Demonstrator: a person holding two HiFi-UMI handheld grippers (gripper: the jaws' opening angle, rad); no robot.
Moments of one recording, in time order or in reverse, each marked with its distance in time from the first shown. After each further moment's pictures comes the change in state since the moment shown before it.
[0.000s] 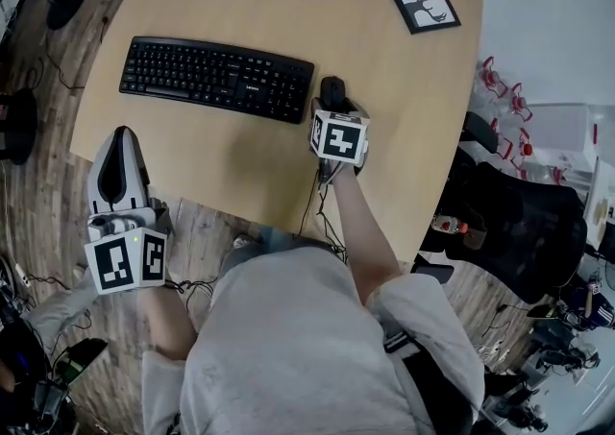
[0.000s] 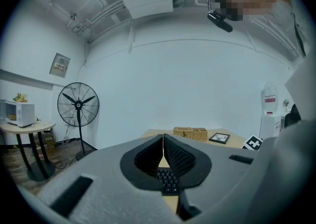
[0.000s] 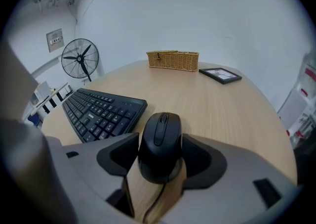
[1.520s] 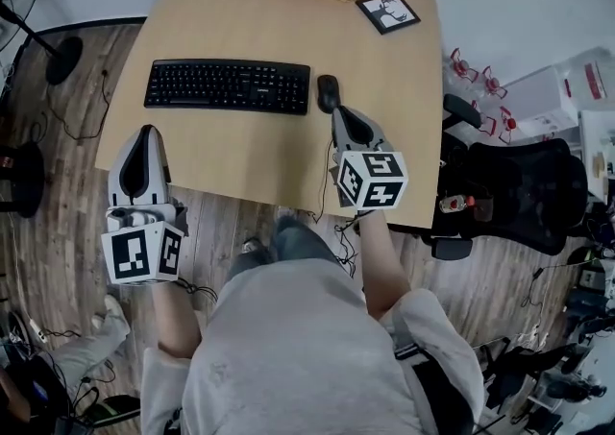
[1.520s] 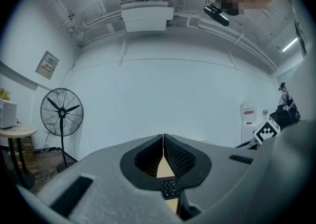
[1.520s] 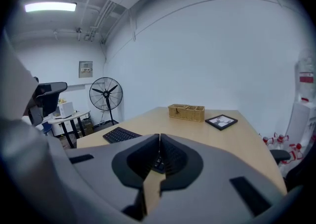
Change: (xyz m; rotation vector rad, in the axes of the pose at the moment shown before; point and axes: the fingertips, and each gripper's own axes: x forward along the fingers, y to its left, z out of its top) left arm -0.075 0.008 0.045 0.019 -0.159 -0.207; right arm -0.210 0.065 0.034 -0.054 -0.503 0.141
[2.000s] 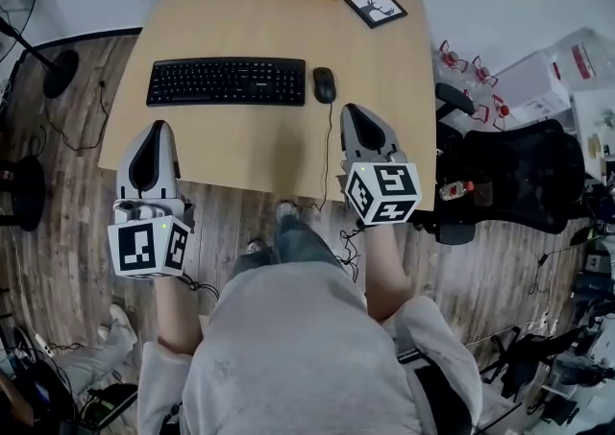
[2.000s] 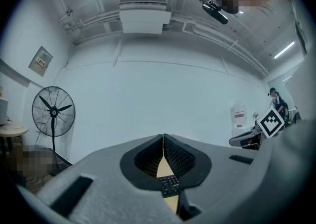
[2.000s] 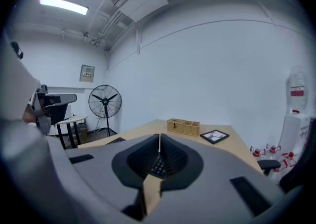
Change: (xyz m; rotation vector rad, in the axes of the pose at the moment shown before) left arm -0.024 -0.015 0.009 0.001 -0.030 -0.098; right arm -0.073 0.028 0.037 -0.051 -0.147 -0.057
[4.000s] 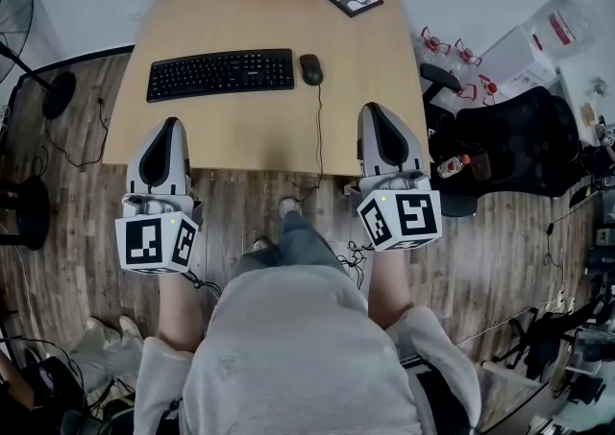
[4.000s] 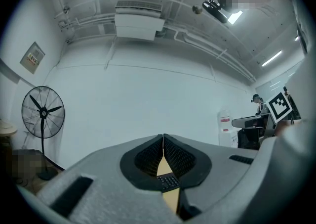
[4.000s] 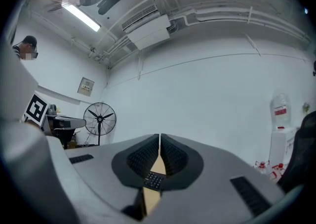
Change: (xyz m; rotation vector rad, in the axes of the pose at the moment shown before) left arm -0.056 -0.044 0.019 0.009 -0.050 -0.128; right arm -0.141 0.031 0.064 -0.039 -0.290 -0.110
